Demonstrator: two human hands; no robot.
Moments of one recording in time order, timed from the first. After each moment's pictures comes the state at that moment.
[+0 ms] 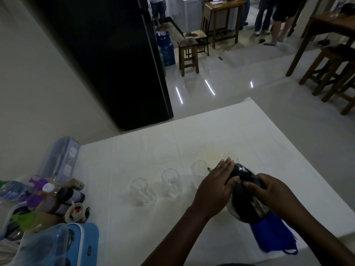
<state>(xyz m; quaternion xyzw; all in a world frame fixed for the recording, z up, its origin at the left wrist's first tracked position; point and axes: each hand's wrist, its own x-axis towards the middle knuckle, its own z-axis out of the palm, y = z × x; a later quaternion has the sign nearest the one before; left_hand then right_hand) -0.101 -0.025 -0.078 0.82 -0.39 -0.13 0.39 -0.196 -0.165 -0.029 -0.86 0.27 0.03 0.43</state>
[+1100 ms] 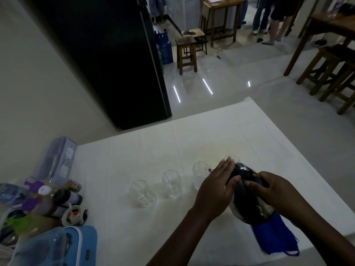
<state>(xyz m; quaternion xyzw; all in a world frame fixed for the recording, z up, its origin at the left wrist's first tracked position) -0.097 -0.023 -0.077 0.82 -0.37 -0.13 0.42 -0.185 -0.161 -0.014 -0.86 0.29 0.05 0.41</state>
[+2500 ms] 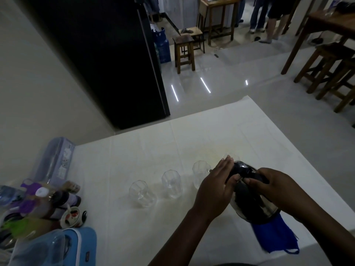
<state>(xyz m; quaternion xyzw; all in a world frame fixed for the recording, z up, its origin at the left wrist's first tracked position) -0.096 -0.019 -0.070 0.81 -0.36 -0.14 0.43 -0.178 -0.162 -0.002 -0.89 0.27 0.08 0.36</state>
